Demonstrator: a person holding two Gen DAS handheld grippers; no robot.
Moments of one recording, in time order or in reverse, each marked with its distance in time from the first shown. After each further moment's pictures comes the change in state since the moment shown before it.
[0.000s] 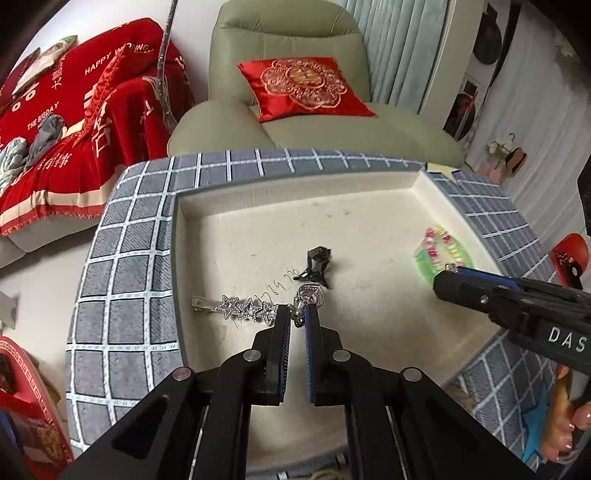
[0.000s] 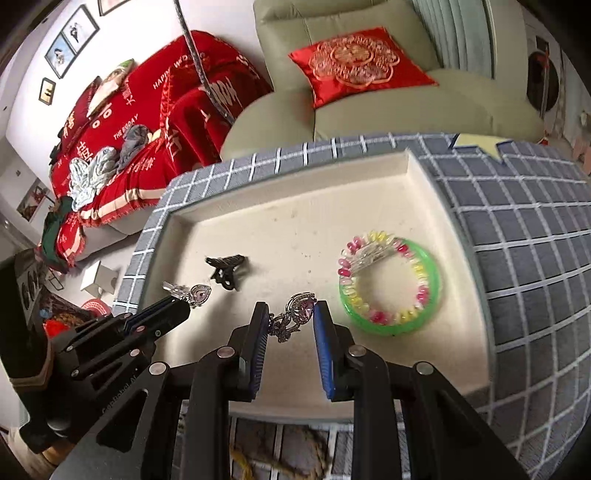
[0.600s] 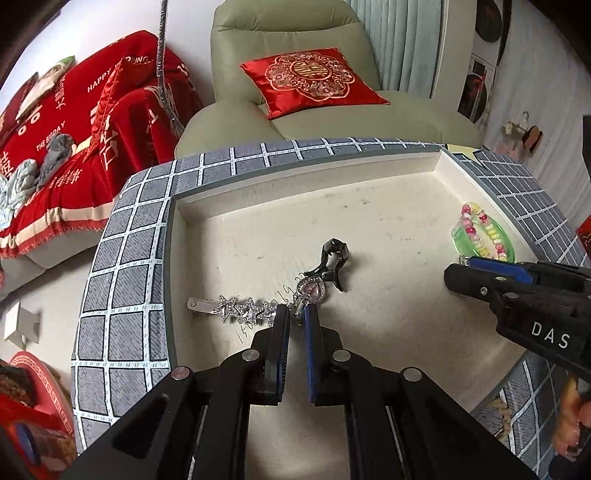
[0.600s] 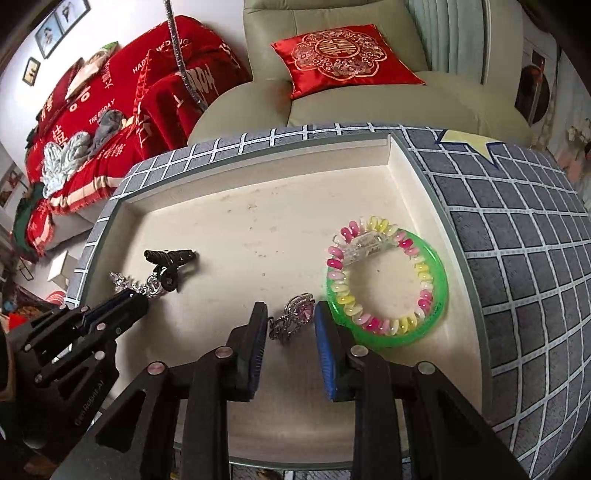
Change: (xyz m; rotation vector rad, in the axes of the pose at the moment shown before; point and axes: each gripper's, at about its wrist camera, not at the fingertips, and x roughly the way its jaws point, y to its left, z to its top) left arm 0.018 -0.013 -0.002 0.068 0.005 0.108; right arm 0.020 -0.012 0.005 -0.013 0.006 -0.099
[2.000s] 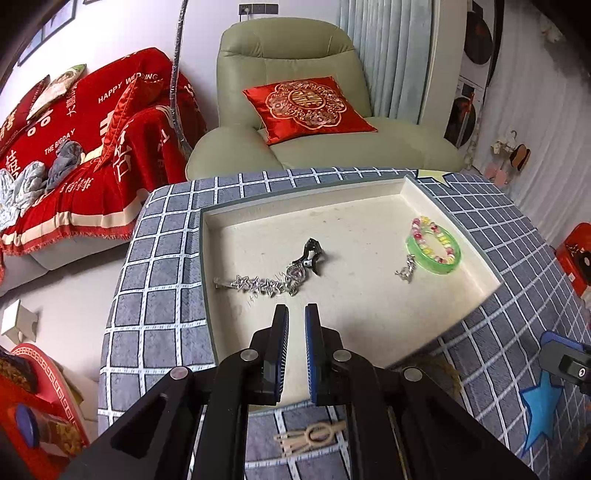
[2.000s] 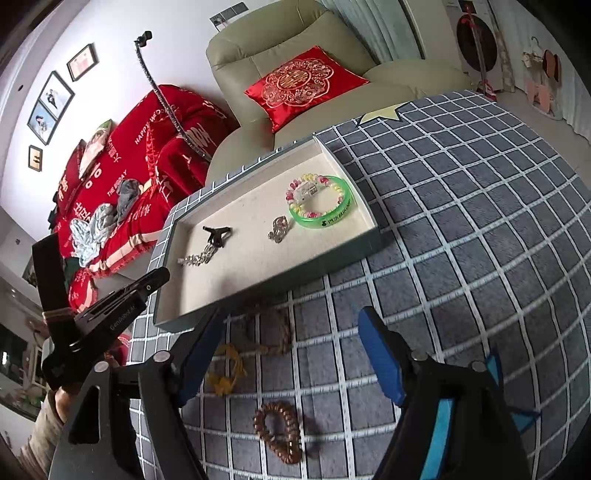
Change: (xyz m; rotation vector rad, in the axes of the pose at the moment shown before) left arm -0.076 0.002 -0.023 -0.021 -0.094 -0.030; right arm -0.133 -0.039 -0.109 0.239 -0.143 0.120
